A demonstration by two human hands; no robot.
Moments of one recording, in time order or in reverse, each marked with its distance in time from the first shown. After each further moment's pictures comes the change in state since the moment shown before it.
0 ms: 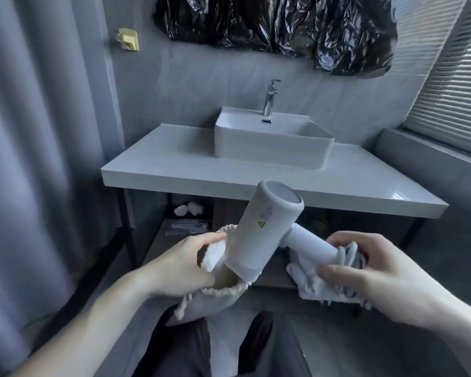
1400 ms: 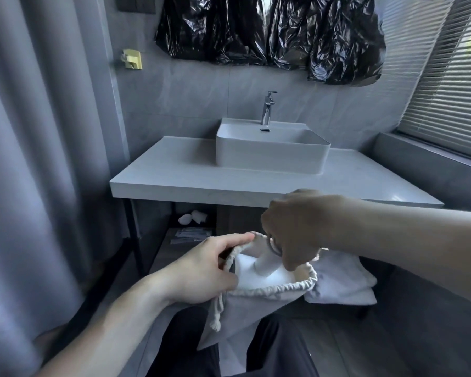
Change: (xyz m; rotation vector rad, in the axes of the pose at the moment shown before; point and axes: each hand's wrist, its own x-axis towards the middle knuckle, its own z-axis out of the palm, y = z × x) left_hand -0.009 0.020 0.012 -0.178 0.015 0.144; right_hand 0.059 -0.117 0.029 -1.323 -0.418 -0.186
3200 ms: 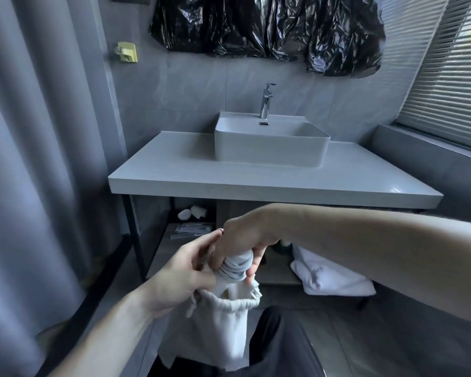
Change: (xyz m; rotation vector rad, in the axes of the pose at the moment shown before) left_hand -0.022 -0.041 -0.010 -0.340 0.058 0.002; right_hand 0.091 -0.049 0.031 1.131 -0.354 -0.029
